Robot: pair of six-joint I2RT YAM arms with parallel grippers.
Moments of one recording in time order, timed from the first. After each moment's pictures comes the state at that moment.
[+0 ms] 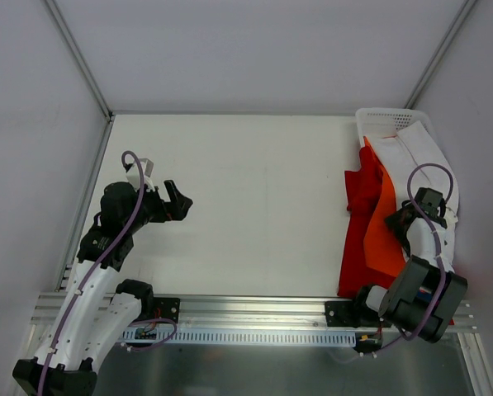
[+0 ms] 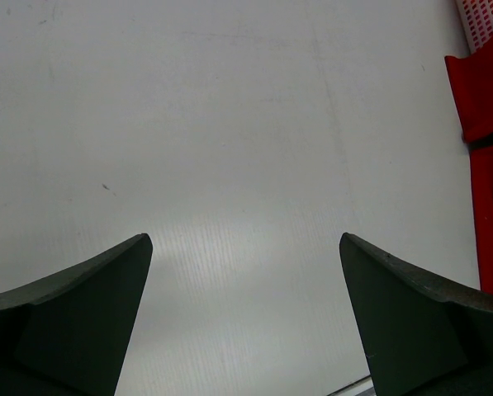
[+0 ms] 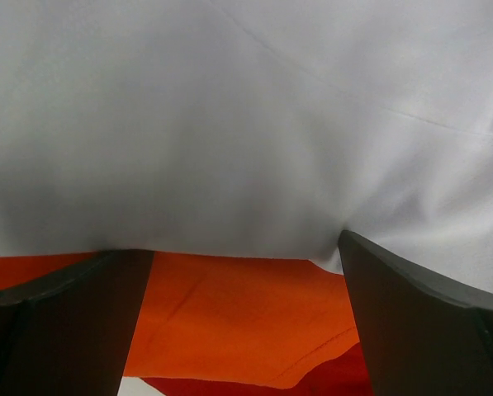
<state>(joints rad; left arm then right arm) -0.21 0.65 0.72 -0.51 0.19 -0.36 -0.46 1.20 0.68 -0.58 0.28 0.58</state>
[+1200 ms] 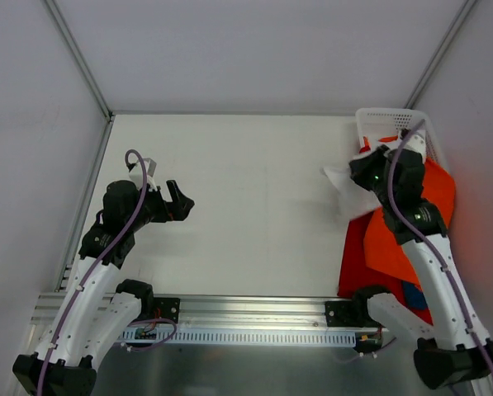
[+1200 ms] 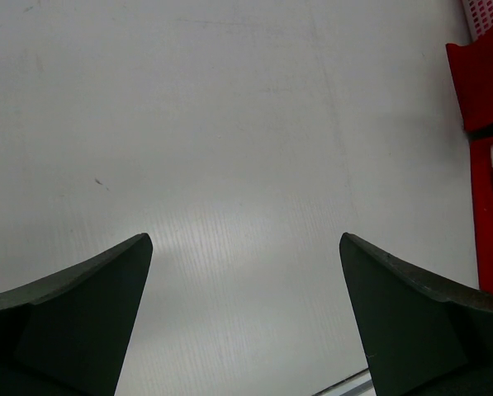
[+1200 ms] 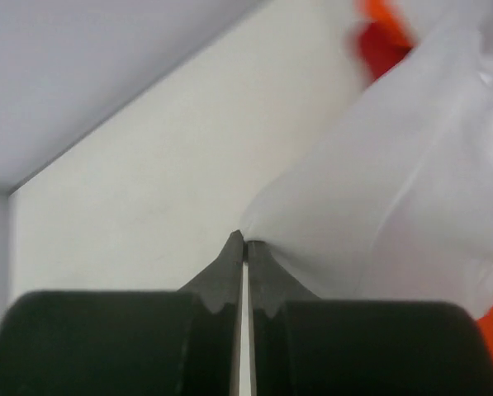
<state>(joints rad) -0.22 0.68 0.72 -0.51 0.20 -0.36 0.07 0.84 0.97 -0.56 0.15 0.64</state>
